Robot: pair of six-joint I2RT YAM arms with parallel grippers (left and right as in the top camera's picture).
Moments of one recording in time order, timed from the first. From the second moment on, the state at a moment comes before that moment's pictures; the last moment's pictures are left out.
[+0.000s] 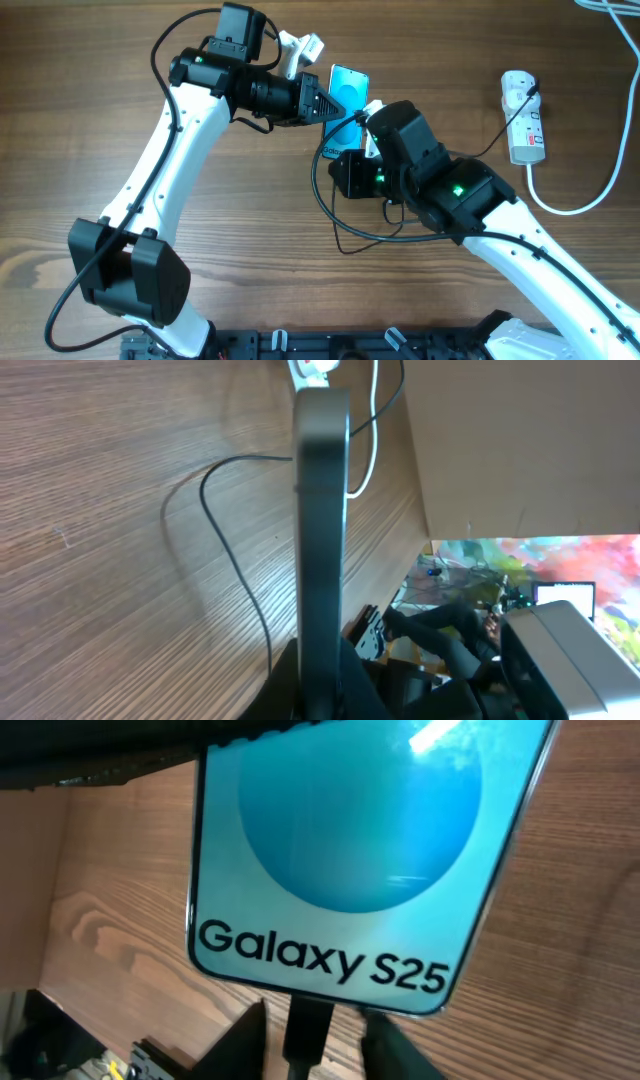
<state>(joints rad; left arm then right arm) -0.30 1.79 1.65 -0.98 0.93 -0.21 0.66 1.34 1.20 -0.72 -0.19 0.63</state>
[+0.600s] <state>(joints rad) -0.24 1.79 1.65 -1.12 1.19 0.18 0.30 1.21 1.20 -1.10 -0.18 0.67</state>
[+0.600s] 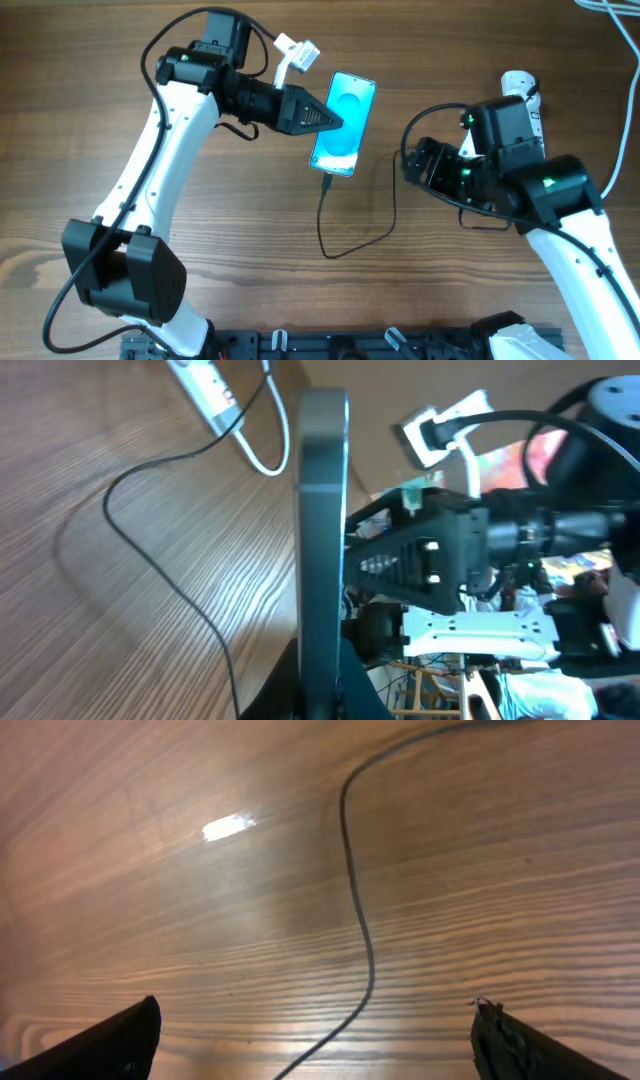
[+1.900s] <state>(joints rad) -0.32 2.15 1.64 -0.88 0.60 -0.36 0.29 1.36 1.19 -1.09 -0.18 0.67</state>
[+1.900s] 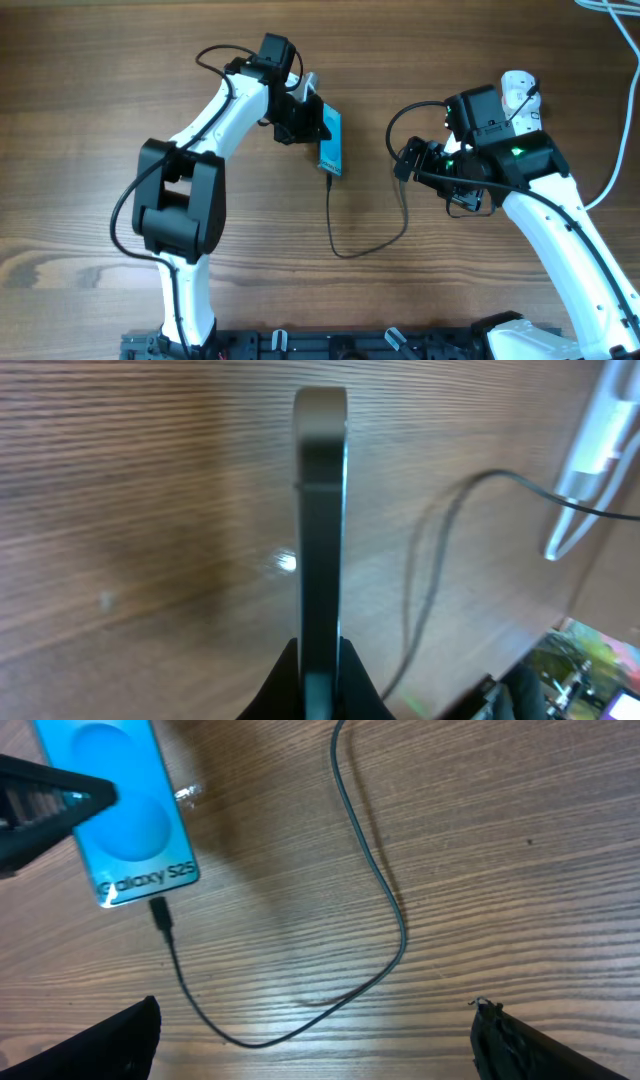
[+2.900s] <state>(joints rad) -0.32 2.19 1.64 -0.86 0.52 -0.29 0.29 1.36 1.19 -1.10 -0.18 0.67</state>
